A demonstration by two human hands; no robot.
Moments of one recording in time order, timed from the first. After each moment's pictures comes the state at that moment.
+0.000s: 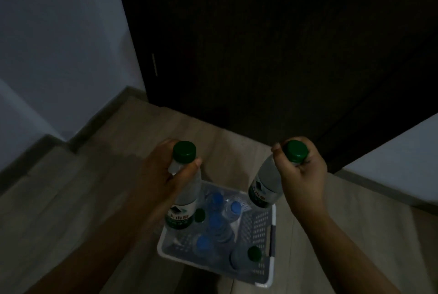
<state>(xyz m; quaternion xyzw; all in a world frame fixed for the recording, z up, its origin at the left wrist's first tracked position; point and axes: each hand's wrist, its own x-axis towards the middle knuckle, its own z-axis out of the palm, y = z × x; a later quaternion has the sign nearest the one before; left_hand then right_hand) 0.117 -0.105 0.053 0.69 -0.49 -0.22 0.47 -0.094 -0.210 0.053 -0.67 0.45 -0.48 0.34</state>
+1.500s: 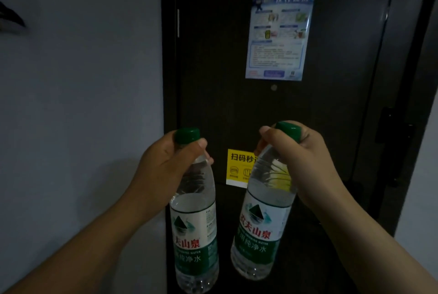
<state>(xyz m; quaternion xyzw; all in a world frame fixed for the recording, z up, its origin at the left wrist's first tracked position) 0.150 -0.022 0.933 0.44 -0.58 -0.18 0.66 -0.047 -0.099 0.956 -0.70 0.20 -0.55 0.40</state>
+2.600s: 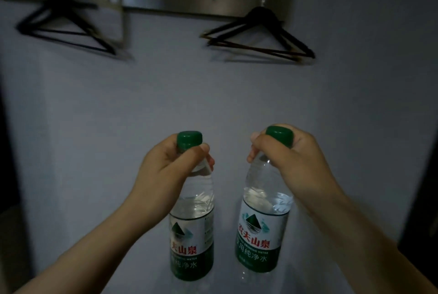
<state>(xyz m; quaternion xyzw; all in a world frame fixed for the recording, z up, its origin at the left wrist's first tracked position) 0.067 0.209 0.926 0.70 -0.18 0.27 0.64 0.086 0.018 0.958 -0.70 -0.26 -0.18 0.63</state>
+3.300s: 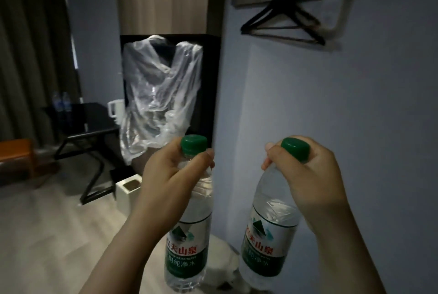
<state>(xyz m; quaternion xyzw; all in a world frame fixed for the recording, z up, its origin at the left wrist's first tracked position) -0.134 0.522 0.877 0.72 0.13 0.48 0.48 0.006 0.387 0.893 -0.62 -0.43 -0.06 0.66</state>
